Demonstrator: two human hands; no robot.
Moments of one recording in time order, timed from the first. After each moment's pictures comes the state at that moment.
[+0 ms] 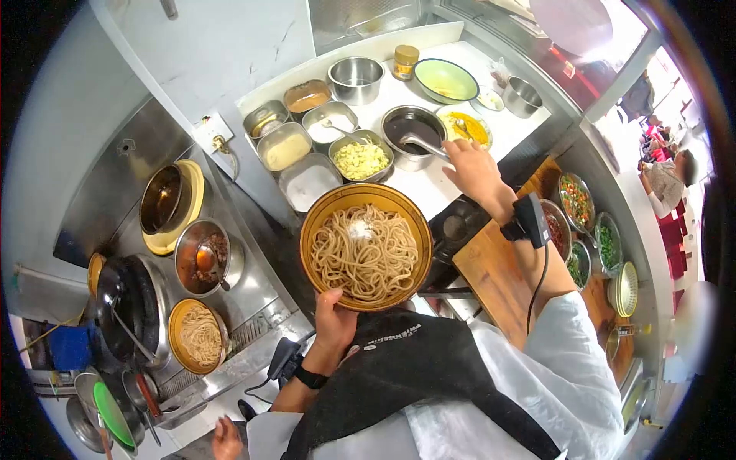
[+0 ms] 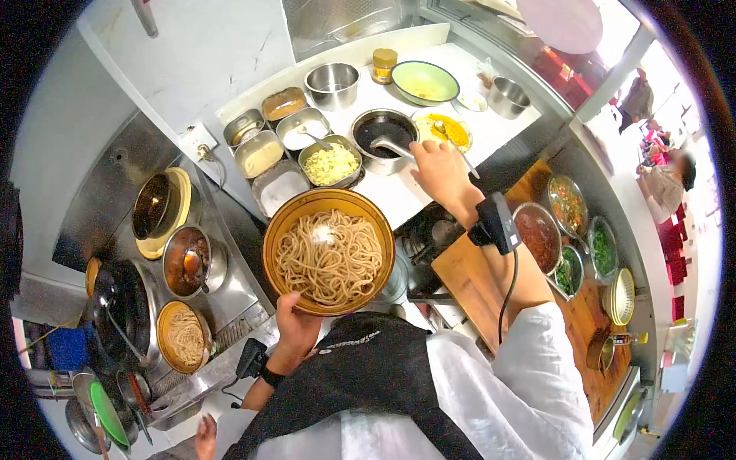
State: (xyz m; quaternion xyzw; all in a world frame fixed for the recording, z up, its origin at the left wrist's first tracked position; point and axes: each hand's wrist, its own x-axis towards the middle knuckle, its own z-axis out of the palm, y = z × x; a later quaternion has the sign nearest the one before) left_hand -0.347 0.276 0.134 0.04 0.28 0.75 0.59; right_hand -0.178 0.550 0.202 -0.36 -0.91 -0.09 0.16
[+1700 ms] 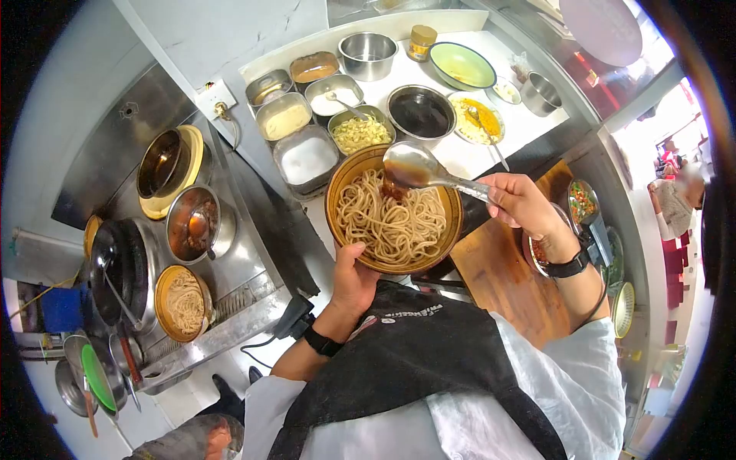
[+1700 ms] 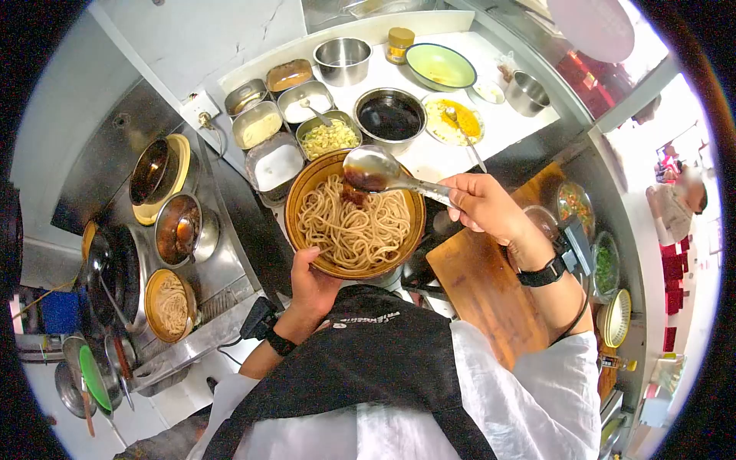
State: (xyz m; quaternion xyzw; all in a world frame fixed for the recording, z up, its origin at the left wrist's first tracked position) left_hand -0.306 0.334 0.145 0.02 0.26 0.75 0.61; right_hand -0.108 0.512 0.254 -0.41 -0.65 0.63 0.08
